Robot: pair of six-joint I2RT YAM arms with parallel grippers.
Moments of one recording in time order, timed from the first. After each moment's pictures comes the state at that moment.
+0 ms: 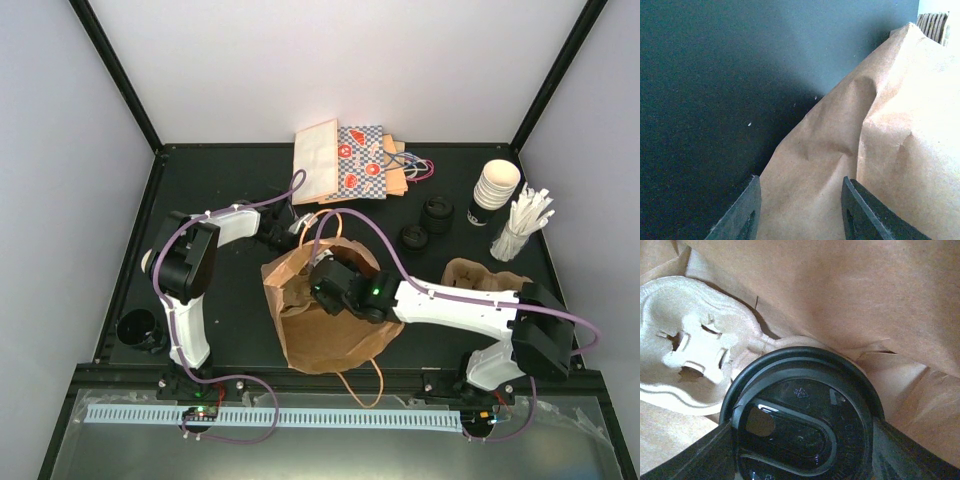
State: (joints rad) left arm -0.38 1.96 1.21 -0.60 0.94 -0.20; right arm 1.16 1.47 1.00 -0.49 0.41 0.24
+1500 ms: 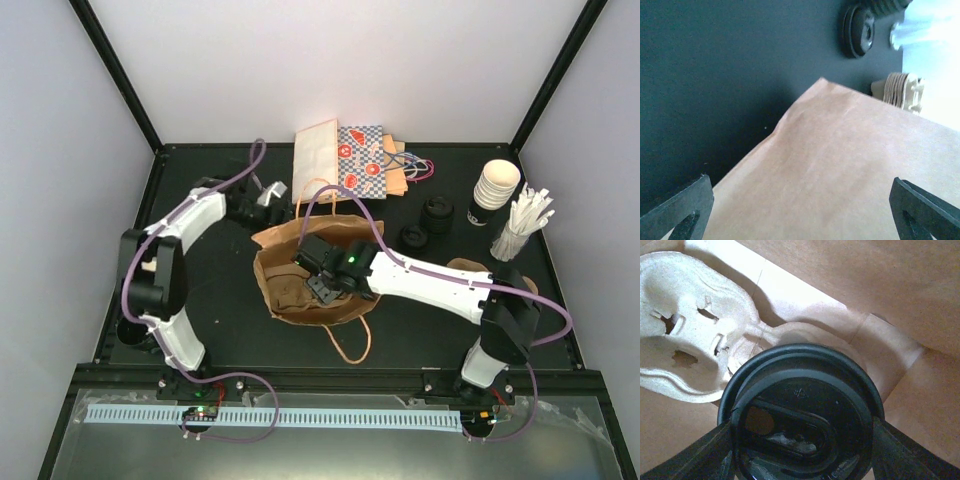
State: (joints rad) left arm -0.23 1.81 1.32 -0.78 0.87 -0.22; right arm 1.11 1.66 1.34 -0.88 0.29 0.30
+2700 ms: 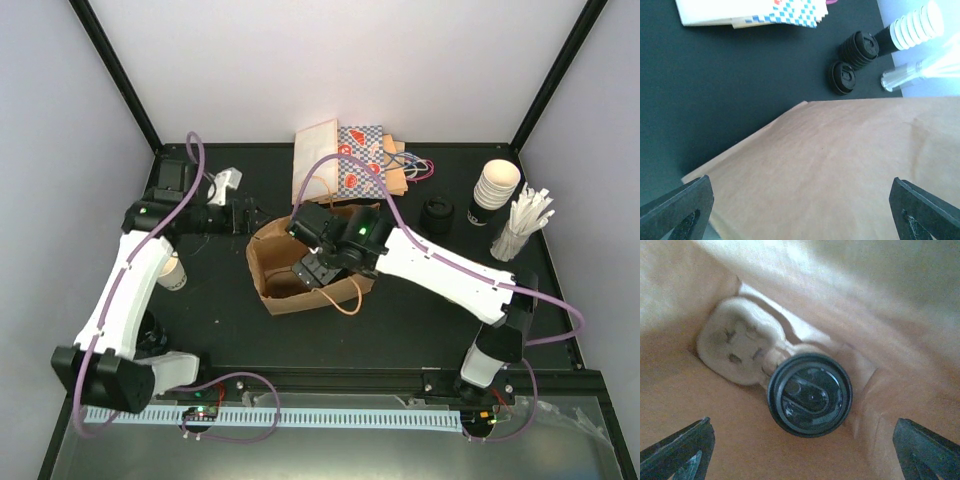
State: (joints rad) left arm -0.13 1.25 1.28 -0.94 0.67 -0.27; right arm 1.10 1.69 1.74 -1.22 0.25 0.23
